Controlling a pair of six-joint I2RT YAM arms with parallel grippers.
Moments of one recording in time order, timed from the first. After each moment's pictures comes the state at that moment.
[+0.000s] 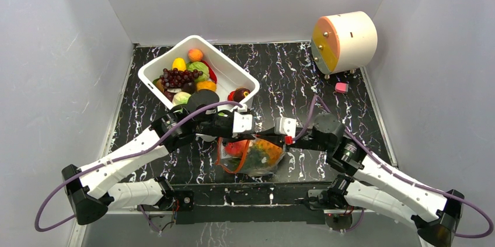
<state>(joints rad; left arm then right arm) -0.93 1.09 1.06 -0.48 0.58 0.49 0.88 0.74 0.66 -0.03 -0.49 -0.41</state>
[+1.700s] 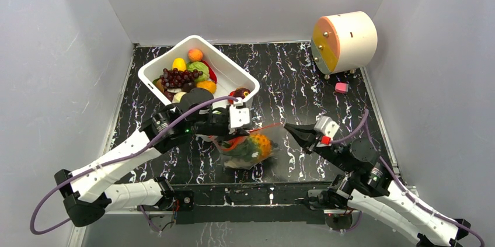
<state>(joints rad) -0.94 1.07 1.15 -0.58 0.45 0.40 0.90 0.30 0.49 -0.05 -0.07 -0.21</state>
